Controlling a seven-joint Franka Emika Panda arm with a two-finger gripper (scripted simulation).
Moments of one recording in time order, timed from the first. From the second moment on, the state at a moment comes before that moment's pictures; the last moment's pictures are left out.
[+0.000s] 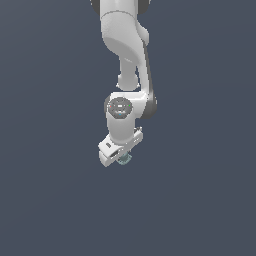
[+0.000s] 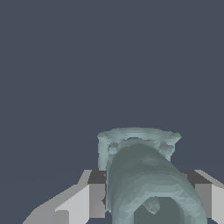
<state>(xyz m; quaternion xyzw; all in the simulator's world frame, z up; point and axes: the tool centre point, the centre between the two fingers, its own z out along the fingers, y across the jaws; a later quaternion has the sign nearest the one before) 0.034 -0.022 0.077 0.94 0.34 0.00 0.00</state>
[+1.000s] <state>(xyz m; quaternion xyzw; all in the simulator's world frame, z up) 0.014 0.079 0.285 0.94 0.34 0.00 0.00</state>
